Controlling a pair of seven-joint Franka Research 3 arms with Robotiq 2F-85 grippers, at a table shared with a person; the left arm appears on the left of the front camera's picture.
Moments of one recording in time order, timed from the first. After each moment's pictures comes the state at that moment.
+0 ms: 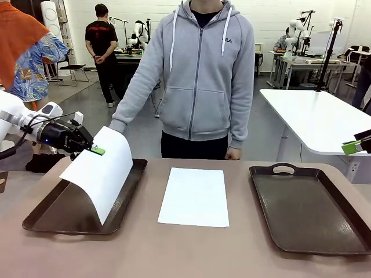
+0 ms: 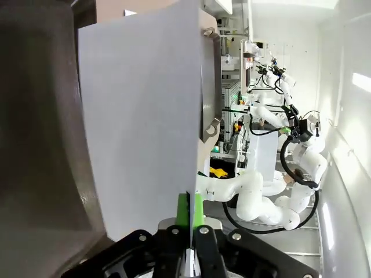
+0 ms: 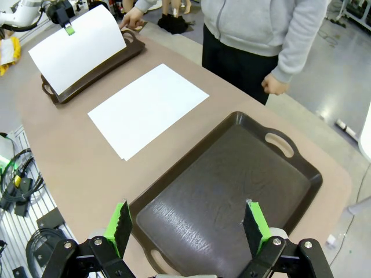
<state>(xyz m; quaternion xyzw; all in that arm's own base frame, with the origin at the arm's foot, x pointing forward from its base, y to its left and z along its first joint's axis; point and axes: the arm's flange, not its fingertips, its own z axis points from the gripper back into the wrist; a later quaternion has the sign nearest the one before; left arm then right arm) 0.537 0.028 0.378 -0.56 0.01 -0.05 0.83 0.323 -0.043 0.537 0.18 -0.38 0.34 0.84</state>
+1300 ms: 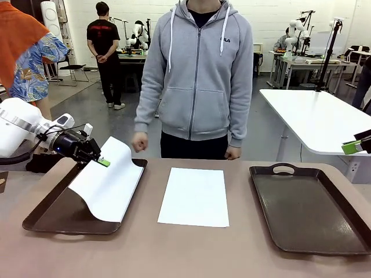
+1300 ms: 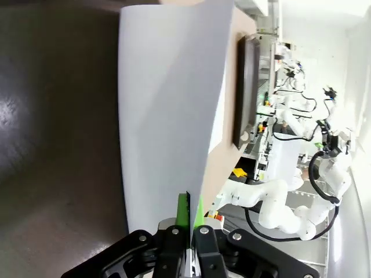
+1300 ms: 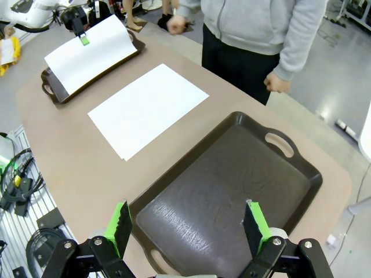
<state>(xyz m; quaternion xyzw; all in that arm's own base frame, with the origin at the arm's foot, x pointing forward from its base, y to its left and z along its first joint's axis) 0.576 0.028 0.325 -0.51 0.05 -0.03 0.86 0.323 -0.043 0.537 0.18 -0.38 0.34 0.84</state>
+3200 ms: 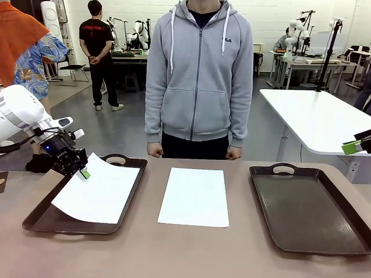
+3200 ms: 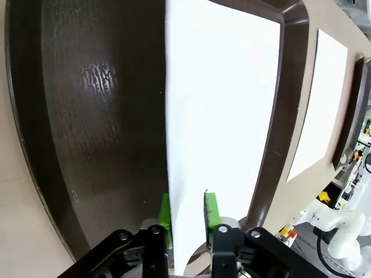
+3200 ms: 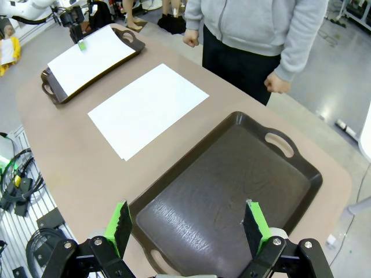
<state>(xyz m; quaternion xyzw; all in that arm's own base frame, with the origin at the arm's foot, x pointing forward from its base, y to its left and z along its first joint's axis) 0.576 0.056 0.337 -0.28 0.05 -0.01 0.96 0.323 -0.043 0.537 0.18 -0.38 0.34 0.84</state>
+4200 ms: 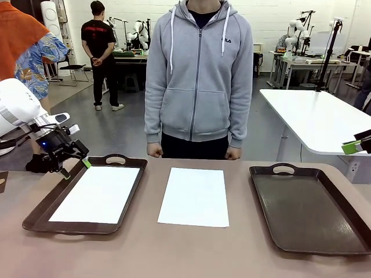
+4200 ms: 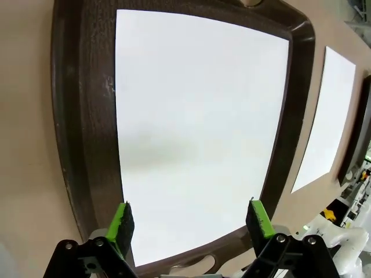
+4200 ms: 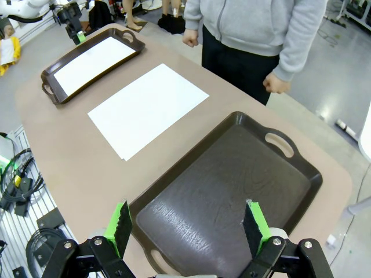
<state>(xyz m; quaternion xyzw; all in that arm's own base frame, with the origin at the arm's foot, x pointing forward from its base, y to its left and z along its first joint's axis) 0.570 0.062 0.355 -0.25 0.03 0.02 0.97 0.323 -0.043 0.537 0.18 -0.38 0.34 0.84</state>
